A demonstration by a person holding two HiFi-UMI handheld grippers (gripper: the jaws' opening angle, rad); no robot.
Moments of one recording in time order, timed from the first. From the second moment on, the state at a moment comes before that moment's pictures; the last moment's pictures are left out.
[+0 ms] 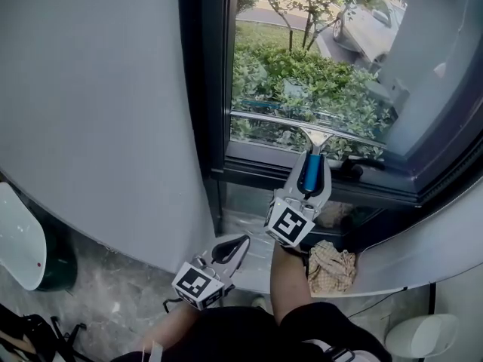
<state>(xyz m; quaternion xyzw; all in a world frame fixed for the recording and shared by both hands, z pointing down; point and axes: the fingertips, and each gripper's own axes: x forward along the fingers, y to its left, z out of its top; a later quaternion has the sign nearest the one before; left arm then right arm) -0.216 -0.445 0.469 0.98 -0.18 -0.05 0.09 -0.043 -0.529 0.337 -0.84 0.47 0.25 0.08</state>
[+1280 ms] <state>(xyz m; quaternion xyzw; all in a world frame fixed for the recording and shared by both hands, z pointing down) -0.214 -0.439 0.479 0.98 -0.17 -0.04 0.10 -0.044 -0.526 0.359 -0.85 0.48 0.22 0.06</state>
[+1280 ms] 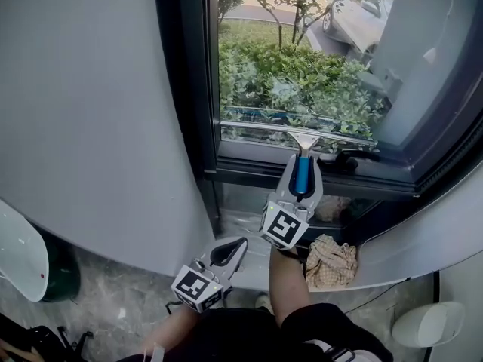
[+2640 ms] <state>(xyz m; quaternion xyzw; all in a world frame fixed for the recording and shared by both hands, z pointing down) -0.280 -0.370 0.448 0.97 -0.21 -0.09 0.07 -0.035 -0.231 0.344 -0.71 0.67 0.16 0.11</state>
